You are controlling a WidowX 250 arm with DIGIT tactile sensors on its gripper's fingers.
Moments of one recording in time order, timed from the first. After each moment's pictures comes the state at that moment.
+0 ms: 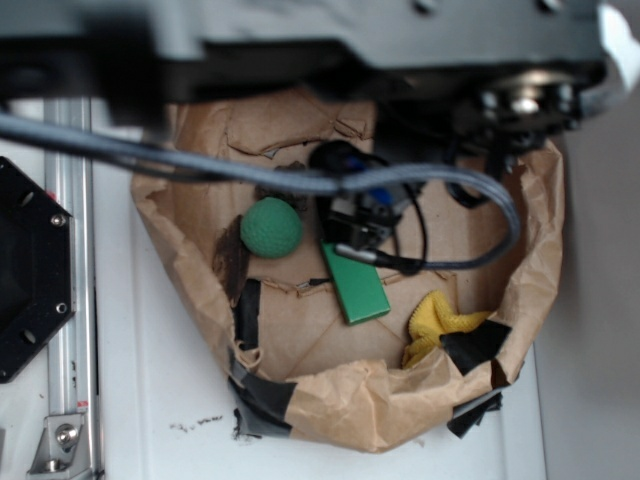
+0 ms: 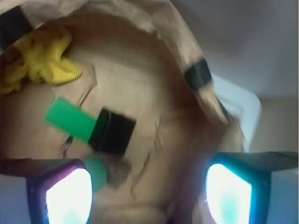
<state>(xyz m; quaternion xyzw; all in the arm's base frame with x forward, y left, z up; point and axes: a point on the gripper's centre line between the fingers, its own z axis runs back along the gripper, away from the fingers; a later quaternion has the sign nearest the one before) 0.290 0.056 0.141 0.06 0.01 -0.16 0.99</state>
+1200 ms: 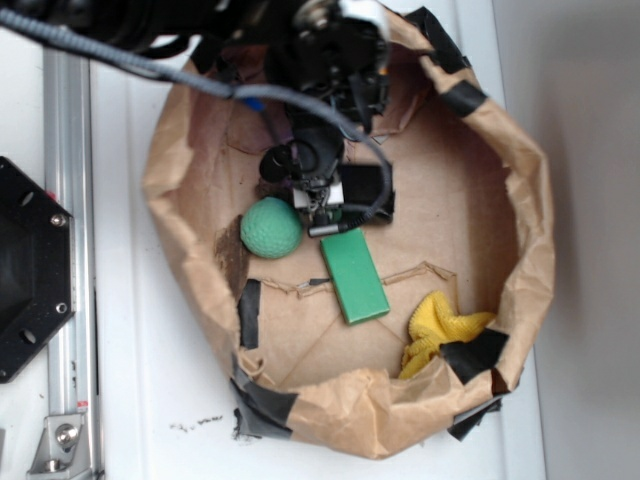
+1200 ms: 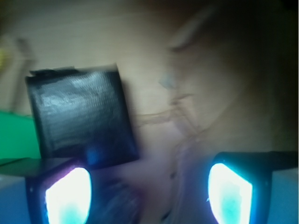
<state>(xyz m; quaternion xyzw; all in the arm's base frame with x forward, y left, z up) 0.252 0.078 0.034 -0.06 -0.07 0.05 1.00</state>
